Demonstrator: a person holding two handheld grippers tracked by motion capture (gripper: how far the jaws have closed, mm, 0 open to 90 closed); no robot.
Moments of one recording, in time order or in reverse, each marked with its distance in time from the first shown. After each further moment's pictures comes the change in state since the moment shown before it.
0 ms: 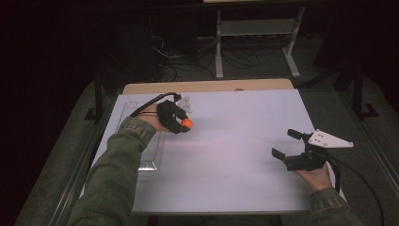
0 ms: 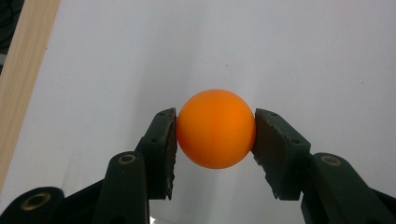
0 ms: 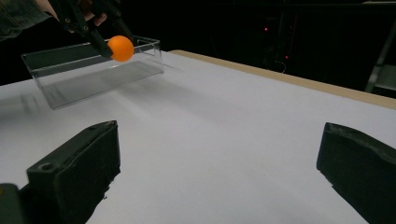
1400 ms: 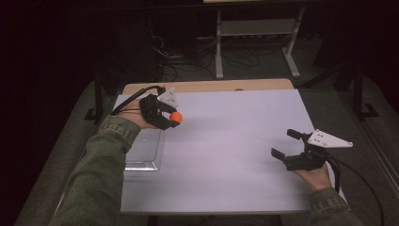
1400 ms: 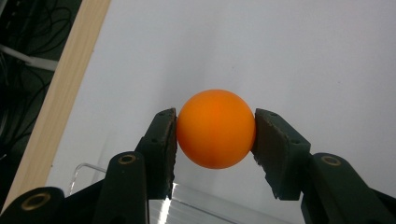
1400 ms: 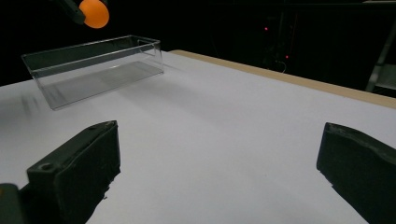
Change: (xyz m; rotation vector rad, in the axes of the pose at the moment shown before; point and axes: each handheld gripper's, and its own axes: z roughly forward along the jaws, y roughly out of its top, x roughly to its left) left arm -0.011 -0.008 -0.062 -0.047 0.084 -0.022; right arm 0.001 0.000 0.001 0.000 0.000 0.002
